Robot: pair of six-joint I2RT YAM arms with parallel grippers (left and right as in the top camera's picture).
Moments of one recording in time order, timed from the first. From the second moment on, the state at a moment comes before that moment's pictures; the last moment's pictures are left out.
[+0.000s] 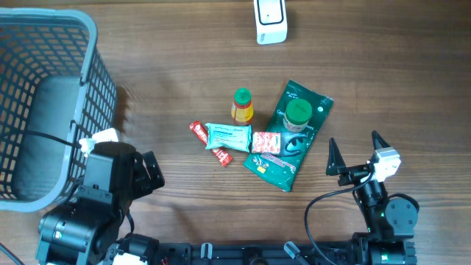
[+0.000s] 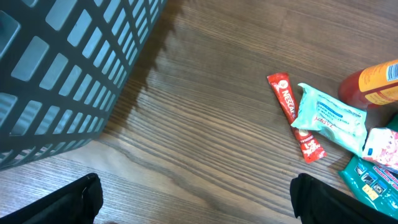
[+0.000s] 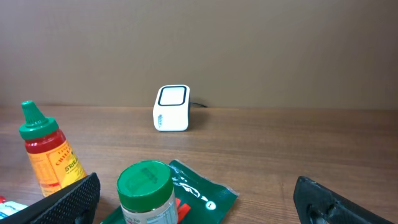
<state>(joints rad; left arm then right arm) -0.27 0.77 1.05 -1.31 -0.29 -0.54 -0.02 0.01 0.01 0.01 -0.21 0.06</state>
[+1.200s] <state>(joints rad) -0.27 0.77 1.05 -1.31 -0.28 -0.54 -0.02 0.01 0.01 0.03 -0.37 0.80</state>
